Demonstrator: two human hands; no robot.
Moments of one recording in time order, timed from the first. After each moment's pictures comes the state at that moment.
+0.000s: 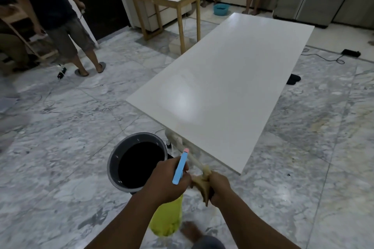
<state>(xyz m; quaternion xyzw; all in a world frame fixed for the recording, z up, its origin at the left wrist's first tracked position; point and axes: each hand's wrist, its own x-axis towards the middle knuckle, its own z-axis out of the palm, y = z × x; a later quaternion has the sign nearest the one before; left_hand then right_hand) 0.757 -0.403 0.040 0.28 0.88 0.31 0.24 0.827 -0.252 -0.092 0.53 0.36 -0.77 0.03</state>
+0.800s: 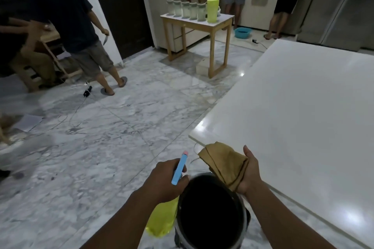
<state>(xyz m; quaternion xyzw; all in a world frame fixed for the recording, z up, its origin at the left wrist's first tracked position) 0.411 -0.627 0.063 0.28 0.89 0.29 0.21 0.499 -0.394 0.006 0.35 0.19 -0.91 -0.03</state>
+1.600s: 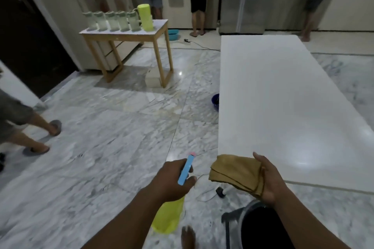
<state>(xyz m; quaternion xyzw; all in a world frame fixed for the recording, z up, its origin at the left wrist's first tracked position) 0.060 -0.620 0.052 0.52 0.78 0.19 0.28 0.301 -0.456 -0.010 0.39 0.20 -0.87 -0.22</state>
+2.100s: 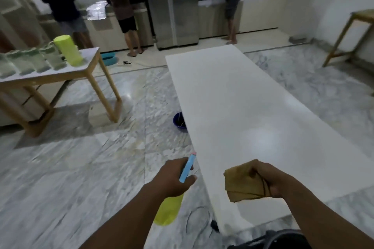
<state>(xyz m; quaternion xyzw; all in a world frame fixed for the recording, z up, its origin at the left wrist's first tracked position) -0.050 -0.367 0.059 0.68 0.66 0.13 0.30 0.254 -0.305 0.028 0.60 0.30 -0.72 -0.17</state>
